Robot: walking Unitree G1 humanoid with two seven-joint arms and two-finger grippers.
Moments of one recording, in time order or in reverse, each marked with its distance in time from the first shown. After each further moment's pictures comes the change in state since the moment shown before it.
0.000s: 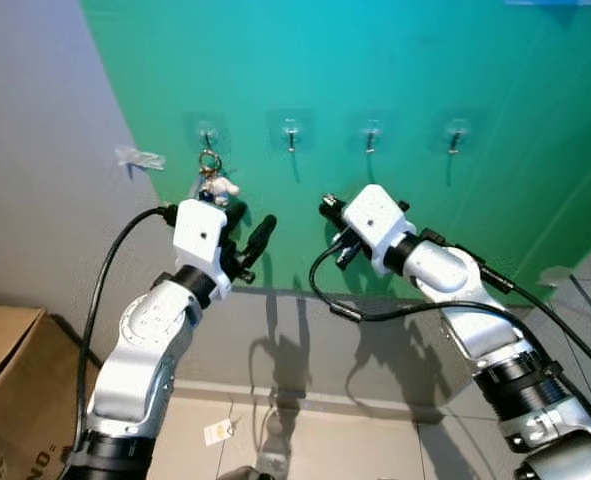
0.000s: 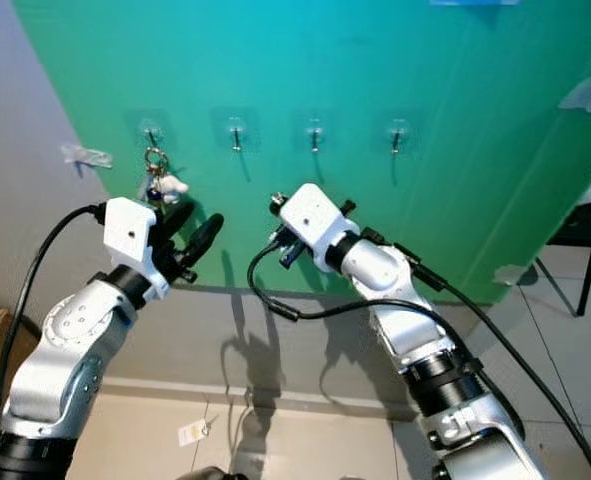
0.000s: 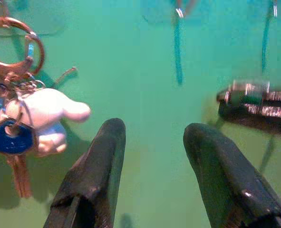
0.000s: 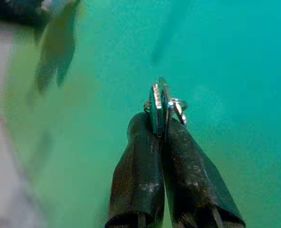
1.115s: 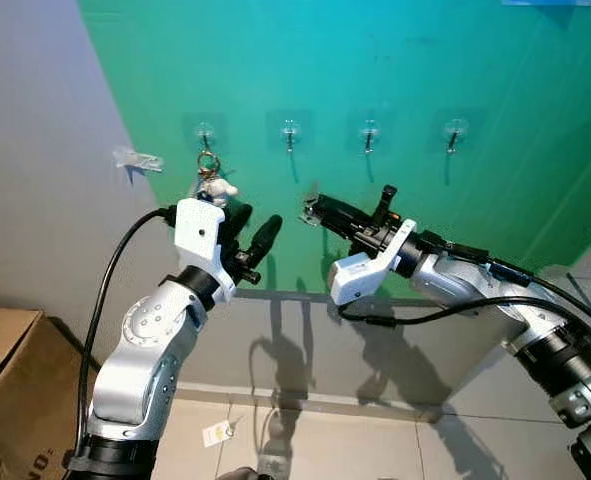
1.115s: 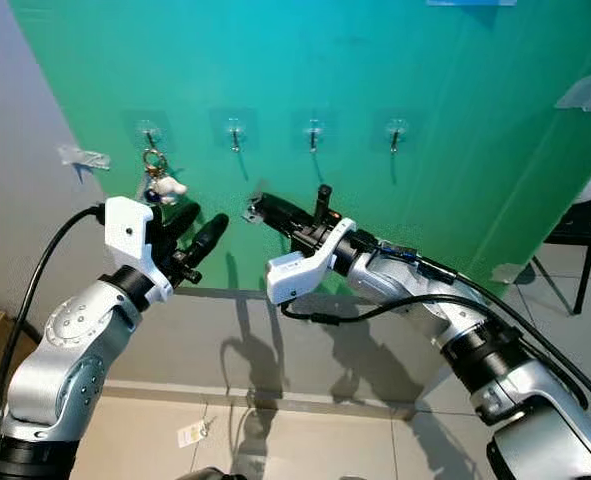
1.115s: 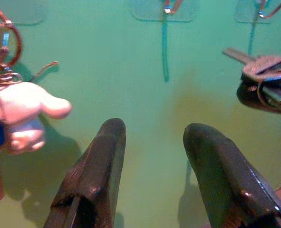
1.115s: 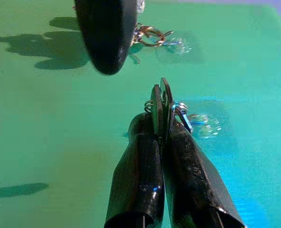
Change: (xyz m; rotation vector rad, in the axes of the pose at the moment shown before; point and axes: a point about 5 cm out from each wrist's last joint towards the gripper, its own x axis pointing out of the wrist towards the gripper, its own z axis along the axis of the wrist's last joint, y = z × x) left arm -0.004 -0.005 -0.002 -0.041 0.024 -0.013; right arm -0.010 -0.002 0.019 -0.921 -0.343 -0.061
